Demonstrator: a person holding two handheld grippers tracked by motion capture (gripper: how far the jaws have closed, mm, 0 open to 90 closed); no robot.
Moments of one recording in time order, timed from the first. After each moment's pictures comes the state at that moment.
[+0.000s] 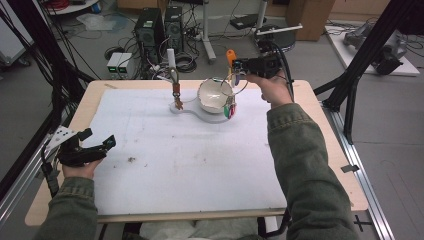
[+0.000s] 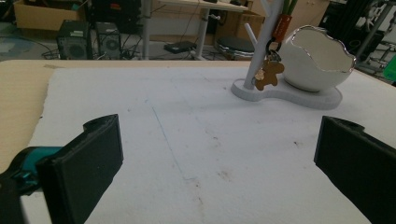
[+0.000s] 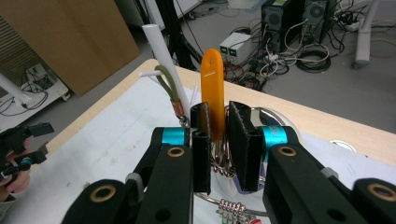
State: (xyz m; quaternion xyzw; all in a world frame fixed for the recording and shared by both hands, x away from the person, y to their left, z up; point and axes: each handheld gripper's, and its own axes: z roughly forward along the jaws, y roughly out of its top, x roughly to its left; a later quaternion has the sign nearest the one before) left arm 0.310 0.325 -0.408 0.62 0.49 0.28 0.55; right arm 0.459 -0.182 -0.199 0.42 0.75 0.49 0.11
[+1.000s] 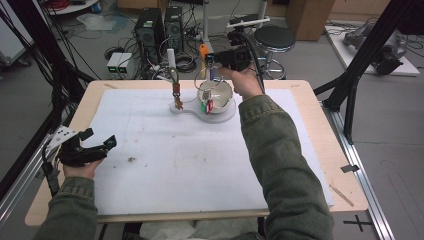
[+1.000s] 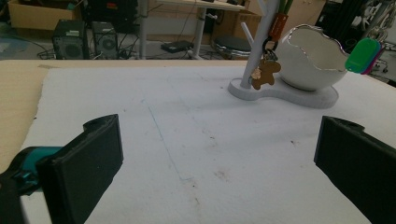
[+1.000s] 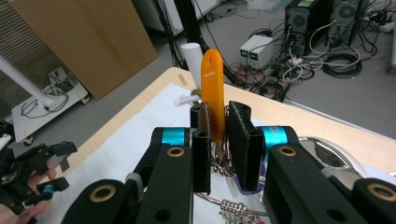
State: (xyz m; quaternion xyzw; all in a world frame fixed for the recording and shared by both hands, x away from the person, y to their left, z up) left arm 0.311 0.324 -0.408 0.62 0.48 0.28 0.55; right arm 0.479 -0.117 -0.197 0.41 0.76 0.50 0.08
